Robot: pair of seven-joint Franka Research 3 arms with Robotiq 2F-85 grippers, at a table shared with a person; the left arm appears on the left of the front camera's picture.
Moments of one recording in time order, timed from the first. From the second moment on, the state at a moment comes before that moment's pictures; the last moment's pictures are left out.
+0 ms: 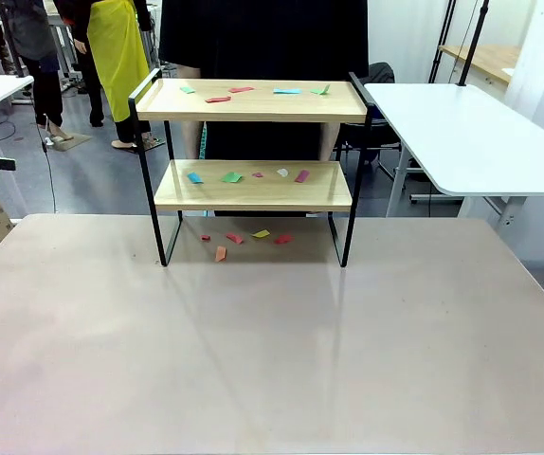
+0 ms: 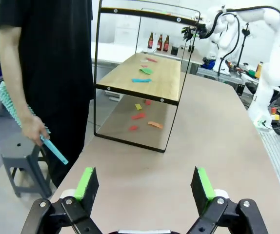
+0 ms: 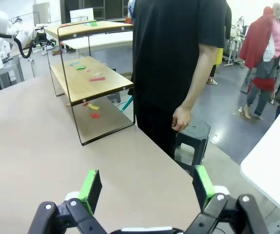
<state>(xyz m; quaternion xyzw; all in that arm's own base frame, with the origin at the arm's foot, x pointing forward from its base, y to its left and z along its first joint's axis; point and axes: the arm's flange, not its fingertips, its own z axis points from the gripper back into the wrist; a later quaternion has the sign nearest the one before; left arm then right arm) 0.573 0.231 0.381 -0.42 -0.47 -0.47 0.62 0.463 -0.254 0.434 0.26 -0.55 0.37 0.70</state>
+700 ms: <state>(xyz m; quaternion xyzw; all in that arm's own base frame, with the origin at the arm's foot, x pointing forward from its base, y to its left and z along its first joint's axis) 0.587 0.232 0.373 -0.43 -0.48 -0.48 0.60 0.472 -0.259 0.429 0.27 -0.56 0.37 0.69</state>
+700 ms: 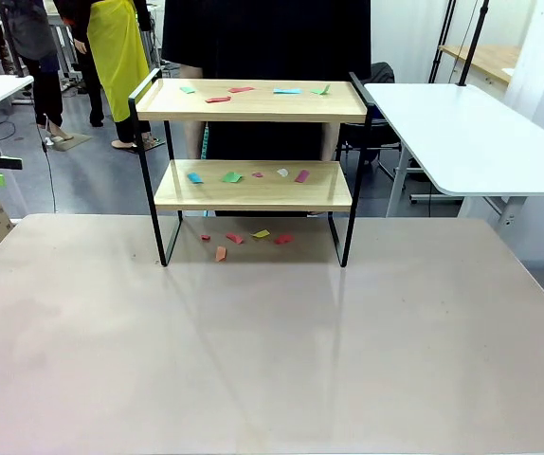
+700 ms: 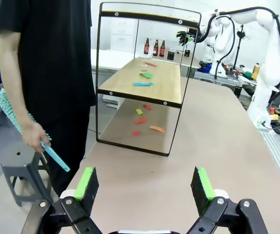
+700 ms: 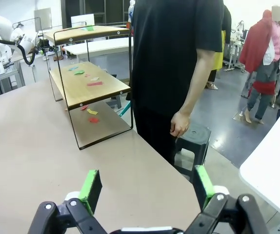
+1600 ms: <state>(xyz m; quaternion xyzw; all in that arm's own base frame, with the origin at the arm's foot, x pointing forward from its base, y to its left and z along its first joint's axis) 0.579 0.243 0.398 -0.42 -0.49 -0.48 0.59 0.470 -0.264 0.440 0.27 -0.57 0.37 0.68</state>
